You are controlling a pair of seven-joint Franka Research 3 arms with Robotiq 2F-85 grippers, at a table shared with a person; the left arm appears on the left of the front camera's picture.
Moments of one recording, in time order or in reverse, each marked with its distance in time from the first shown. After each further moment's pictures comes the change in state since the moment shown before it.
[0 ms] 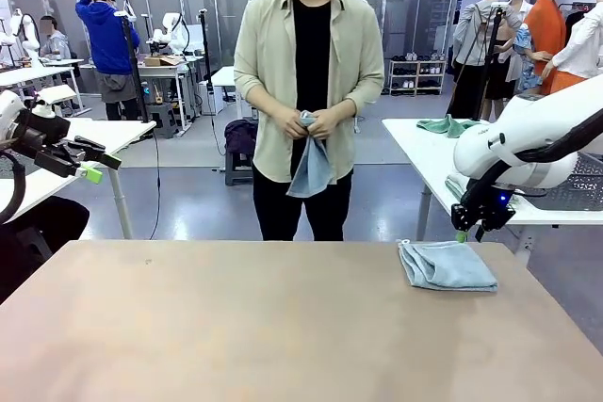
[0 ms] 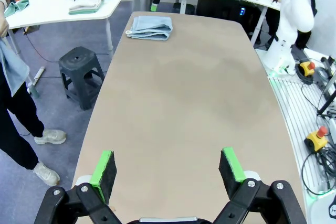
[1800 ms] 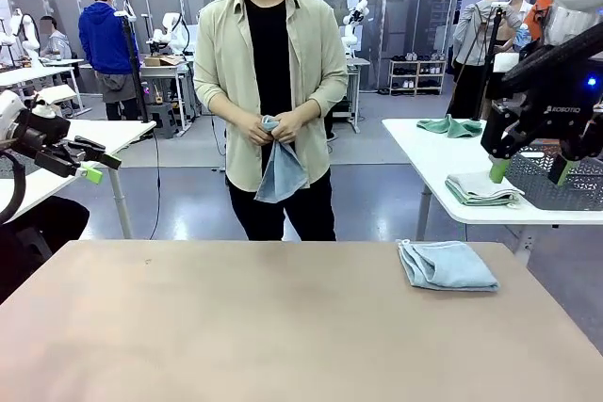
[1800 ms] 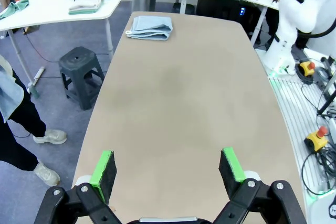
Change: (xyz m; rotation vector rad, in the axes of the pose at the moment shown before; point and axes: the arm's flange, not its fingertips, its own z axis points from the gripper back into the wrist) left arm 0.000 0.000 0.000 0.000 0.000 0.000; right arm -0.202 0.131 0.311 -0.032 0.057 -0.094
